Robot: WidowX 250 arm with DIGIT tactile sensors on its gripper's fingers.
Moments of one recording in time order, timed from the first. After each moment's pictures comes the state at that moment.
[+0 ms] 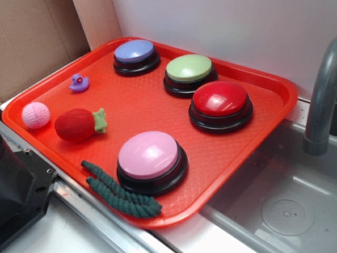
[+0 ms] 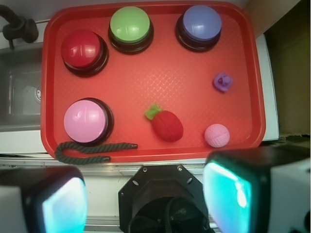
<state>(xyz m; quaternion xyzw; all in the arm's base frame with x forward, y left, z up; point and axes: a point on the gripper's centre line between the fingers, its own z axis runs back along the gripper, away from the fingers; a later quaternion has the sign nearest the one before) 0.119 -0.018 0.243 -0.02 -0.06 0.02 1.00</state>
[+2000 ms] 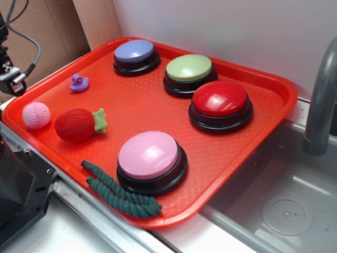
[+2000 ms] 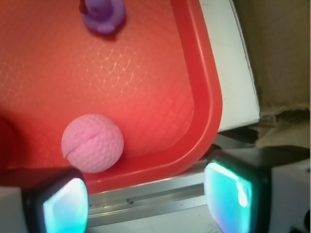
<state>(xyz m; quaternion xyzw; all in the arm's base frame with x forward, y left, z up) 0.109 0.135 0.081 0.02 -0.02 0.09 1.00</state>
